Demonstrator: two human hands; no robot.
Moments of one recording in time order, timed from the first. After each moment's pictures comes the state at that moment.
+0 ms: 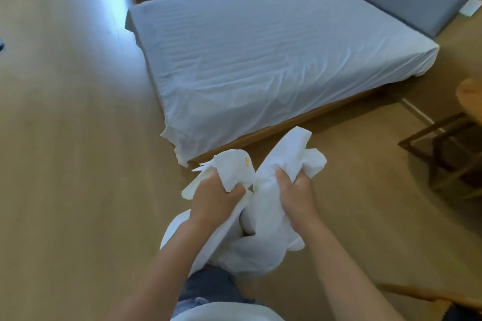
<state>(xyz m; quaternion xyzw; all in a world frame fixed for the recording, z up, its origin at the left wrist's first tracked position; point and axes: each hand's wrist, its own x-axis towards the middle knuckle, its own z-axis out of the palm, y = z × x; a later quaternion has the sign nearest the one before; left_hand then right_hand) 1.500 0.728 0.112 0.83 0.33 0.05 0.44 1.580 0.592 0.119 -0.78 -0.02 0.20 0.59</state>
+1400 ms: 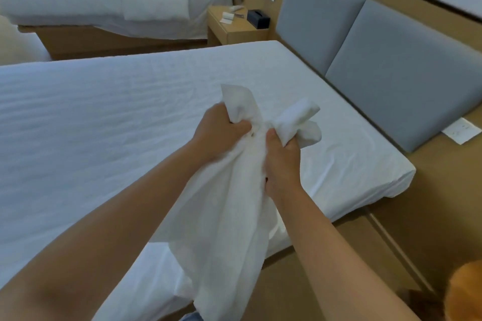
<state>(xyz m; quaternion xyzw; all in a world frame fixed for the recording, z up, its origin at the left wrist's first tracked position) 2.635 0.739 0.217 0.83 0.18 0.14 0.51 2.663 0.616 0.201 -0.66 0.03 0.15 0.74</state>
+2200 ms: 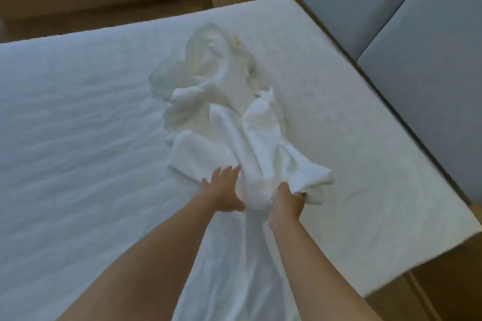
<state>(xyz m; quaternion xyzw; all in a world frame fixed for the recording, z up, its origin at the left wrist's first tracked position) 2.993 0.798 -0.050 0.89 0.22 -0.29 0.26 3.036 0.673 -0.006 -0.66 0.36 0.18 0.63</state>
